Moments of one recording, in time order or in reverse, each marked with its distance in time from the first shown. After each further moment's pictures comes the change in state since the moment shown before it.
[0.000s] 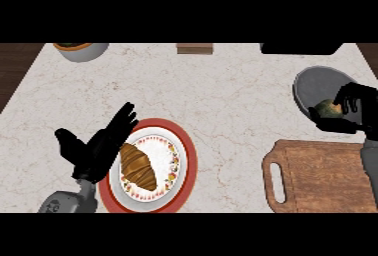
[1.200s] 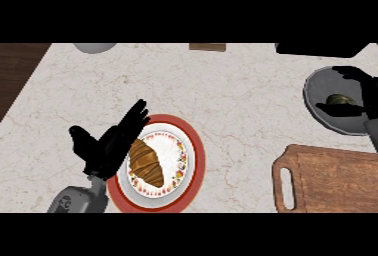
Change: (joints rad) left arm -0.038 -0.044 -0.030 -0.004 -0.031 -0.014 0.016; right arm -0.421 -0.151 -0.119 0.860 0.053 -0.059 -0.174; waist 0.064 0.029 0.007
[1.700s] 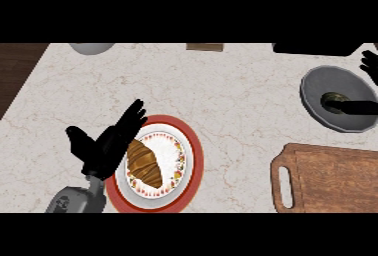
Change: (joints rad) left arm 0.005 0.003 0.014 0.004 -0.001 -0.002 -0.009; right arm -0.024 -0.061 -0.179 0.060 -0.197 0.313 -0.083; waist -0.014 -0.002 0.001
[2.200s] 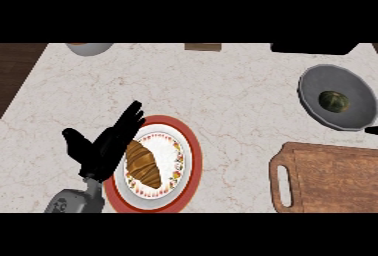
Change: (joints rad) left arm 0.018 0.002 0.009 -0.007 0.006 -0.008 -0.003; right arm 0.100 -0.141 -0.012 0.030 -0.022 0.357 -0.067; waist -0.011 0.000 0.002
